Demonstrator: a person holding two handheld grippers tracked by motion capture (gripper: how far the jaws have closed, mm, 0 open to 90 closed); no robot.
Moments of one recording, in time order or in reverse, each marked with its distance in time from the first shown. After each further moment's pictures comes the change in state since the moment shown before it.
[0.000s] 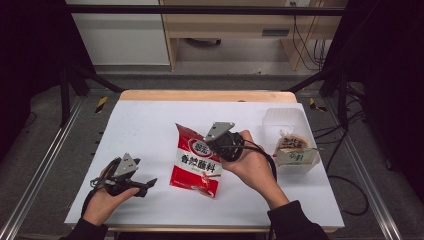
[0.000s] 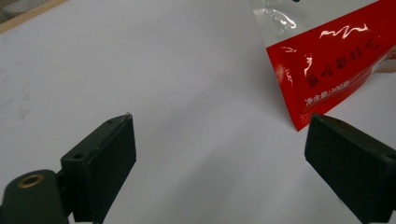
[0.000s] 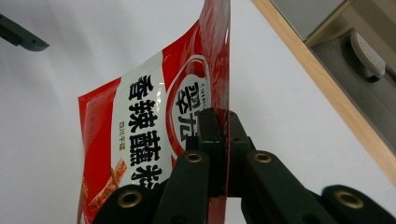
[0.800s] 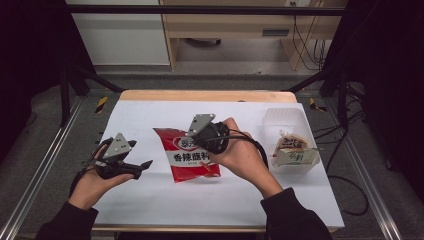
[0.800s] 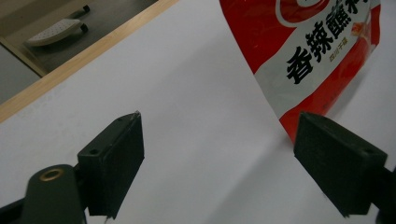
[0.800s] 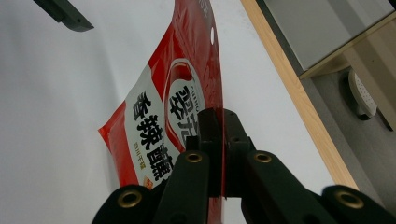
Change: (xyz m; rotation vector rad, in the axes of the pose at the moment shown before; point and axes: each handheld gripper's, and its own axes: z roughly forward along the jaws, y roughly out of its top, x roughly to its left) left arm 0.021 0.061 -0.032 -0.012 0.005 0.076; right arm 0.006 0.048 -0.007 -0.025 0.027 -0.165
